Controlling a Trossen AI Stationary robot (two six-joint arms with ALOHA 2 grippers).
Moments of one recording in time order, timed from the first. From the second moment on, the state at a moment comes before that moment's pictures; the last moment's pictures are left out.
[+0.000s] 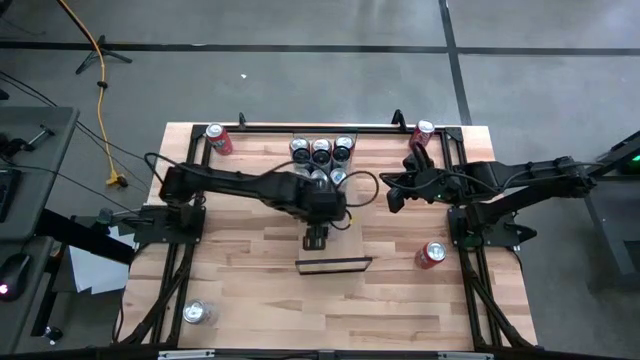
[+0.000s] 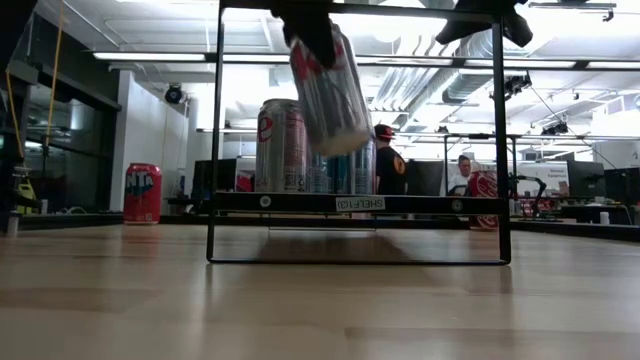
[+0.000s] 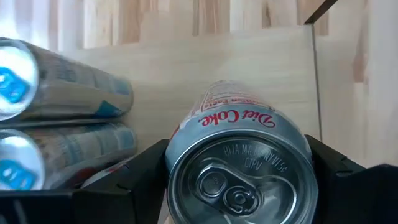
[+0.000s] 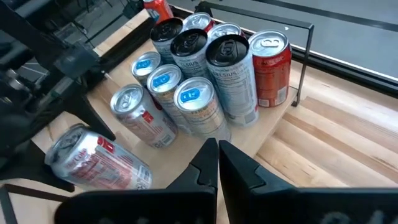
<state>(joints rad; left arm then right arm) -0.12 1.93 1.89 -1.14 -0.17 -0.07 0.14 1.04 1.06 -0.72 0.55 0.80</state>
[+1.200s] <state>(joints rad) -0.12 2.04 1.92 -1.15 -0.11 -0.03 0.14 1.04 1.06 -0.73 0.55 0.84</state>
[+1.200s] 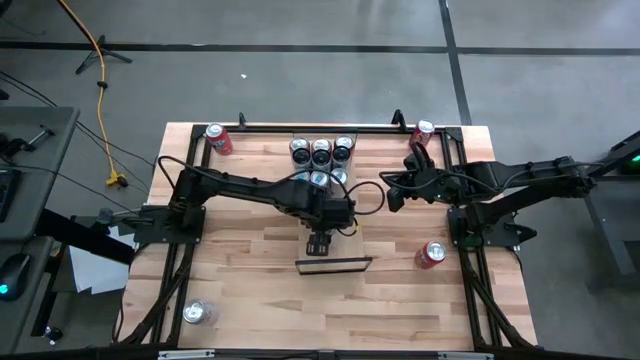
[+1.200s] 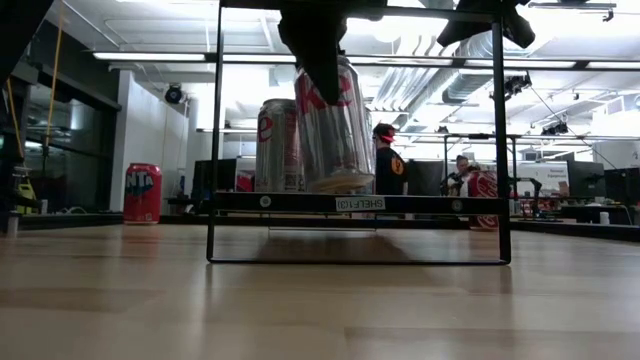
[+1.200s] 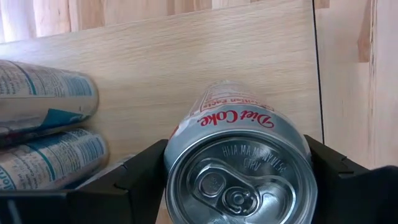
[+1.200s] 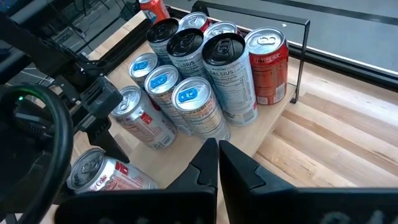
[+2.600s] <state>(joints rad) -0.40 1.41 1.74 -1.08 -0.65 -0.52 0.14 1.12 1.07 -0.14 0.12 0.30</state>
